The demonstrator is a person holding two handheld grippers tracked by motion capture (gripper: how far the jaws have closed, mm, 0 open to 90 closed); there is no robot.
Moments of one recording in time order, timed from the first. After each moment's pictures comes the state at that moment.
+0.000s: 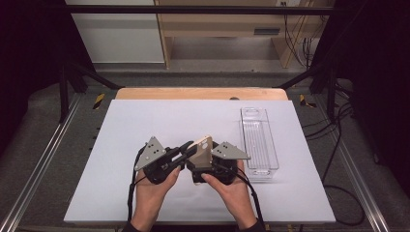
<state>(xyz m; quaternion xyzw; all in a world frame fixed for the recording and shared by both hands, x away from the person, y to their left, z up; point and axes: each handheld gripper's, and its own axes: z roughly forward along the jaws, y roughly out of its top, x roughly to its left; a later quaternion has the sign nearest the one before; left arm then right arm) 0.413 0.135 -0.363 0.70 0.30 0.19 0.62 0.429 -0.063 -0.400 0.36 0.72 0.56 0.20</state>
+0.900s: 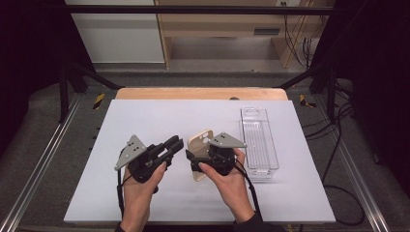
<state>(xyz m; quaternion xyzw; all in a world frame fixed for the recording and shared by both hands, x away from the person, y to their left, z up) 0.409 0.171 -0.357 0.65 0.34 0.20 0.65 0.447 -0.059 -0.385 0.40 0.73 0.52 0.19</state>
